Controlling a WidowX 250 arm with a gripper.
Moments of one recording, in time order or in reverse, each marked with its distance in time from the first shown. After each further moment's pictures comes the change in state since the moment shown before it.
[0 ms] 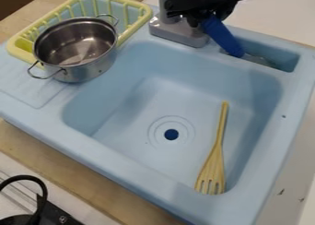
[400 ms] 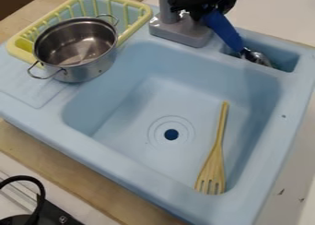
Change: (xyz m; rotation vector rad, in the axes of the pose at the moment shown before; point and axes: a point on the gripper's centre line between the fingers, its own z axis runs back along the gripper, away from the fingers) arm 0.003 -0.004 -0.021 0.019 -0.003 -0.023
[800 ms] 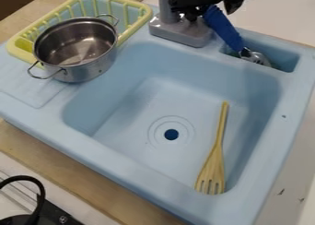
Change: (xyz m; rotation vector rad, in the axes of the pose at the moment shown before) arm 0.005 0.003 -0.002 -0.024 -0.015 0.012
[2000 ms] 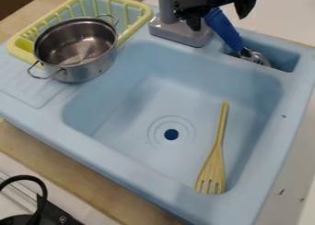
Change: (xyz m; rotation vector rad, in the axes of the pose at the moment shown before) arm -0.008 -0.008 0.026 -0.055 0.086 0.013
